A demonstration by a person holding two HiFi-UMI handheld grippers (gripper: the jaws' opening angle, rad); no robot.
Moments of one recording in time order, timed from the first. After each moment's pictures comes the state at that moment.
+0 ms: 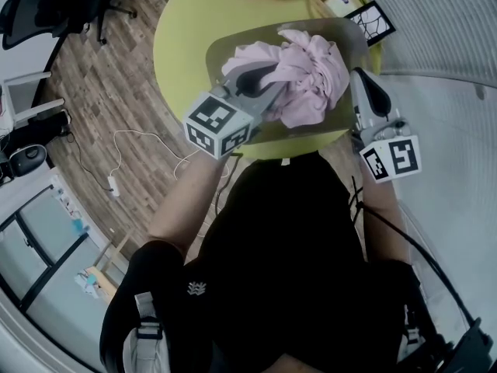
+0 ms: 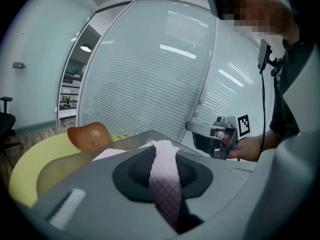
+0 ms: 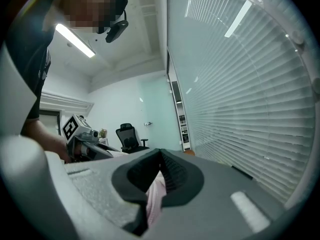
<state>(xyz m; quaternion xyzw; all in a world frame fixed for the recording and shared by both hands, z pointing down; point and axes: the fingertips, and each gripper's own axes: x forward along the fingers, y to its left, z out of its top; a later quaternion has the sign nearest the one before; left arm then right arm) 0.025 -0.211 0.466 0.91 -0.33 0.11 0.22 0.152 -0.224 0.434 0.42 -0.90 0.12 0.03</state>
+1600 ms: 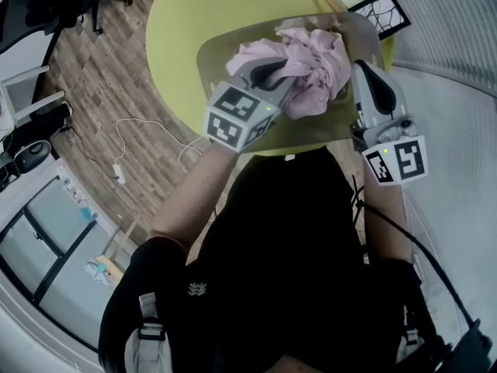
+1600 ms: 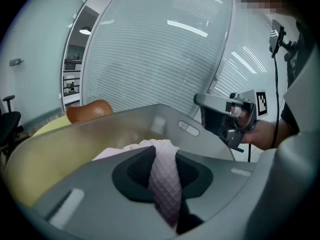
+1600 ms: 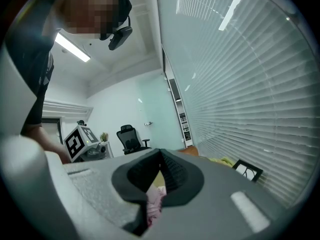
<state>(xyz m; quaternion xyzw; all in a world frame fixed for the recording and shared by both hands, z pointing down) 0.032 -0.221 0.535 0.88 -0.33 0.23 0.27 0.132 -0.242 0.444 0.42 -0.90 0.15 0.03</state>
